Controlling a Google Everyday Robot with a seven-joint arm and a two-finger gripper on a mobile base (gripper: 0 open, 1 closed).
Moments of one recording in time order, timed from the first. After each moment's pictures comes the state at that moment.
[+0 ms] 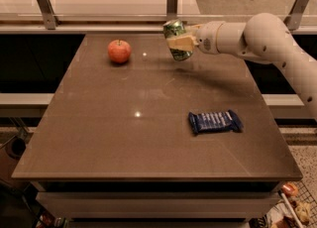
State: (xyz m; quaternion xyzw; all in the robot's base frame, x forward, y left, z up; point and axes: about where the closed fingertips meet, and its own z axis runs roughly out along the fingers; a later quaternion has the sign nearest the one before) arm 0.759 -0.080 0.905 -0.35 0.71 0.23 0.56
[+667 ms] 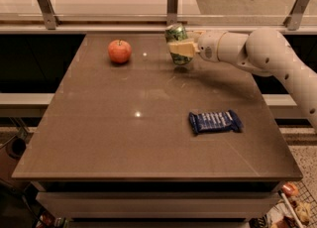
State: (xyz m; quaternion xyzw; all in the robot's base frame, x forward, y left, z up) arm 0.753 -0.084 0.893 -0.33 0.70 0.24 0.59
